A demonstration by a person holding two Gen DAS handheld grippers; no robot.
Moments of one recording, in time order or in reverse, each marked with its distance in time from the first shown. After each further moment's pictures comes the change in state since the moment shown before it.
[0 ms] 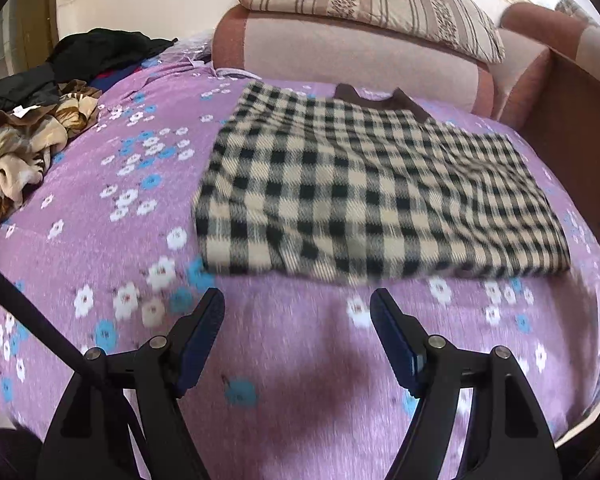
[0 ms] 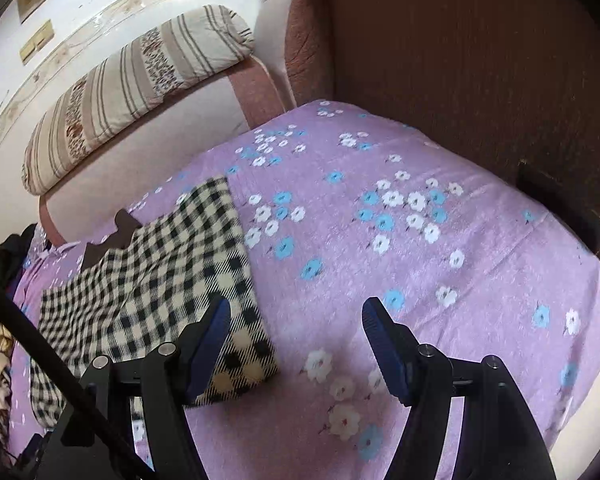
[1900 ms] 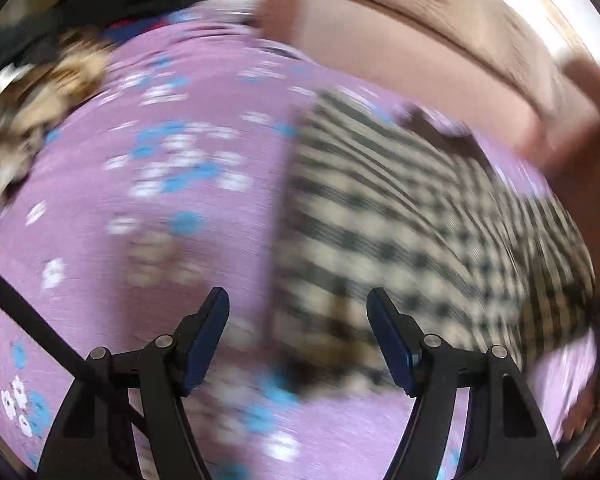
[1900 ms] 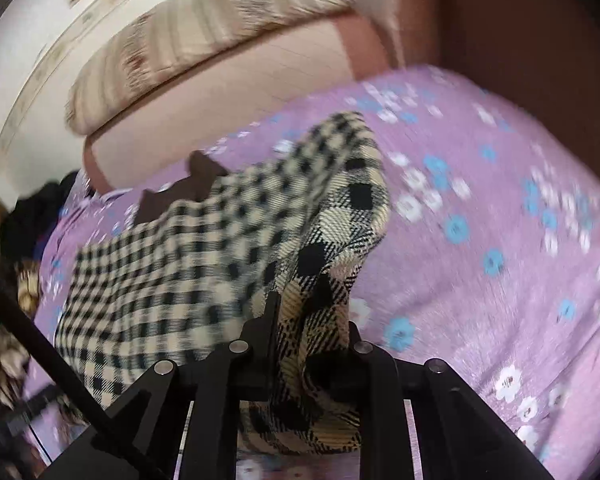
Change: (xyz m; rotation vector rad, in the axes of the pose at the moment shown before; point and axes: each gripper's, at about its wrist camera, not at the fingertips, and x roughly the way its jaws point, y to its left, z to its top) left arm 0.049 0.103 0.085 -0.239 0.120 -0.035; right arm 0.068 0.127 -0.004 -0.159 0.112 0.174
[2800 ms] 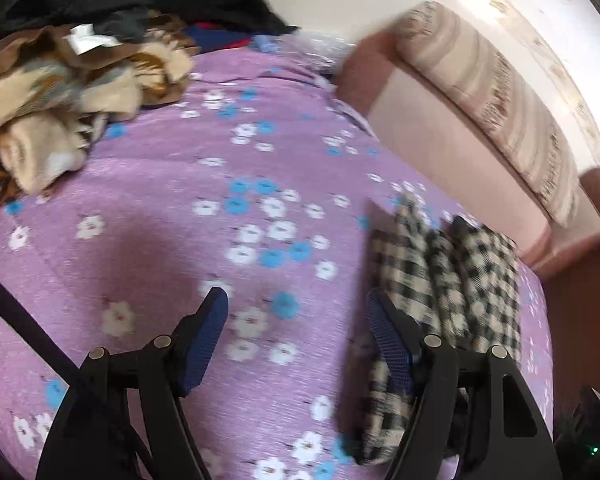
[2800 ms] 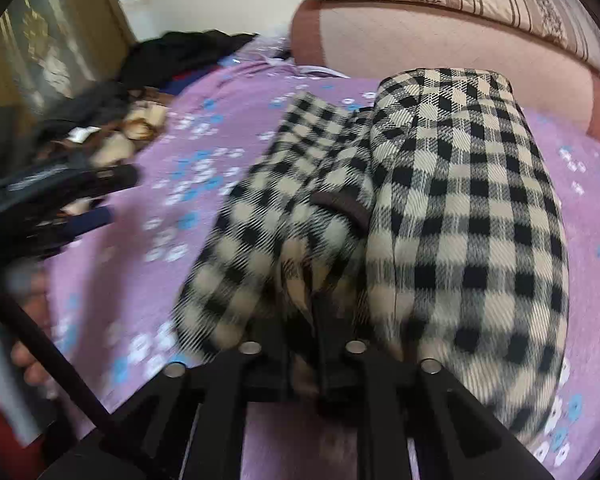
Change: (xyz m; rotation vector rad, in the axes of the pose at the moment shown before) left arm -0.024 0.071 0.035 -0.194 -0.138 -0.070; right arm 0.028 0.210 -0.097 -0.485 0.200 0.347
